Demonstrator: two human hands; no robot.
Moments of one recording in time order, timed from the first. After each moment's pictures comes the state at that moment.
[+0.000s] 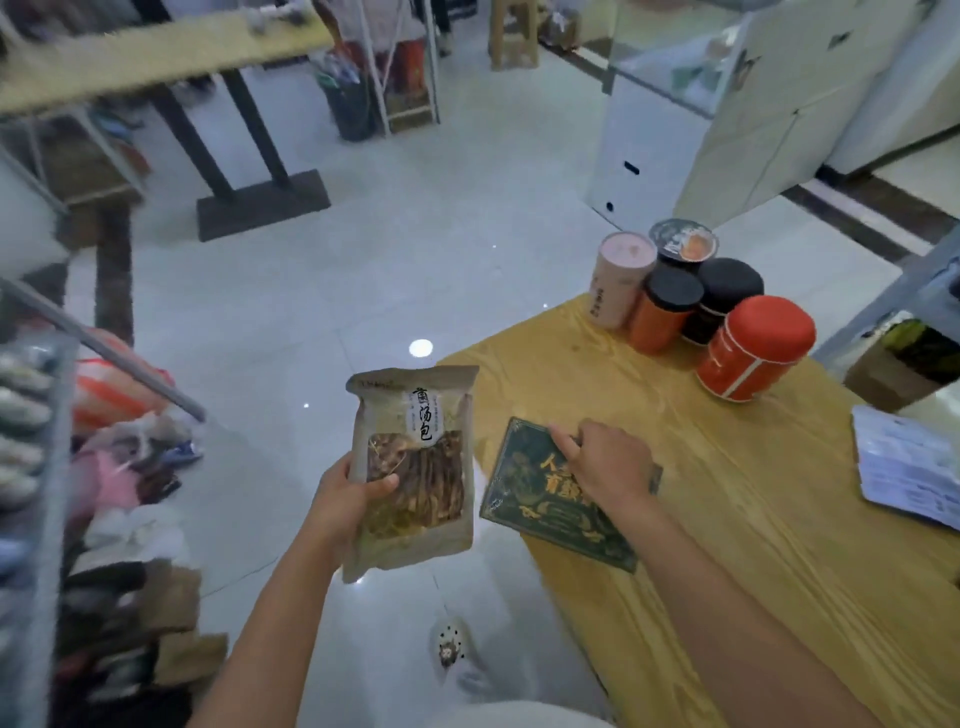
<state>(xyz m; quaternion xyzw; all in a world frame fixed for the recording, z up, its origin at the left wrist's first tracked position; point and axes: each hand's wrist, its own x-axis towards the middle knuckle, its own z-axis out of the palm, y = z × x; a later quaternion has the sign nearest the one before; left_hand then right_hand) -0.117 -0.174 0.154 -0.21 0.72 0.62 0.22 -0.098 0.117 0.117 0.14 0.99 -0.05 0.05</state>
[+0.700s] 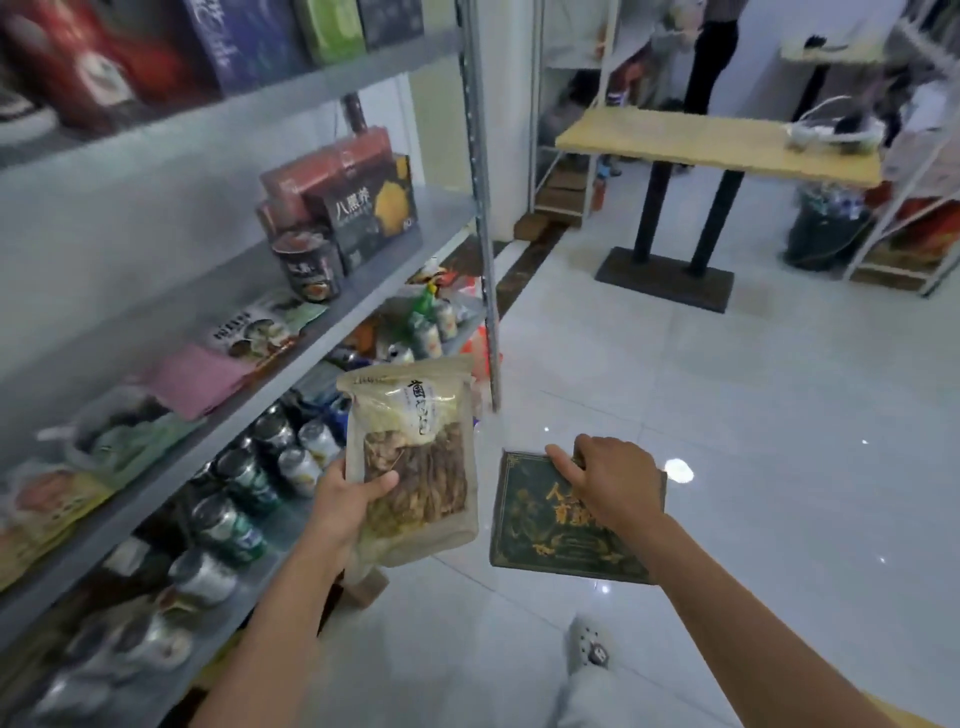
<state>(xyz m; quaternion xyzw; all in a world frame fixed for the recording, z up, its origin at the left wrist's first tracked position) -0.141 -0.465 0.195 -0.48 0.55 0.66 -0.20 -0.354 -0.266 0.173 -0.40 0.91 -0.08 -0.05</state>
